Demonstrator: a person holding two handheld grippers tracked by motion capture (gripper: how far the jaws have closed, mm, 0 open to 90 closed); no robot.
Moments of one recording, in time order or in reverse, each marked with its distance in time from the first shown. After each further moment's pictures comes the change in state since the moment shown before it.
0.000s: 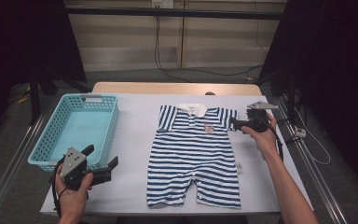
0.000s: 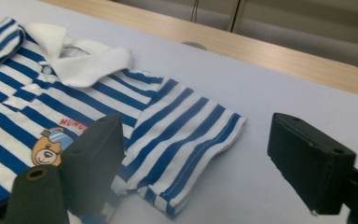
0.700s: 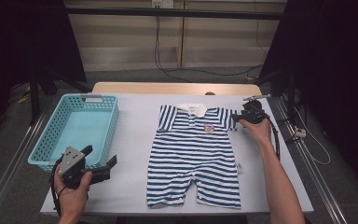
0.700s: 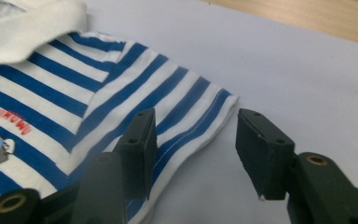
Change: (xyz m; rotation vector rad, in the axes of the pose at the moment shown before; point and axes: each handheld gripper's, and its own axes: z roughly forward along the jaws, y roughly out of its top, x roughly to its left) left arm 0.003 0.000 0.000 0.017 0.007 -0.047; right arm -0.026 0.009 0.045 0.232 0.006 0.054
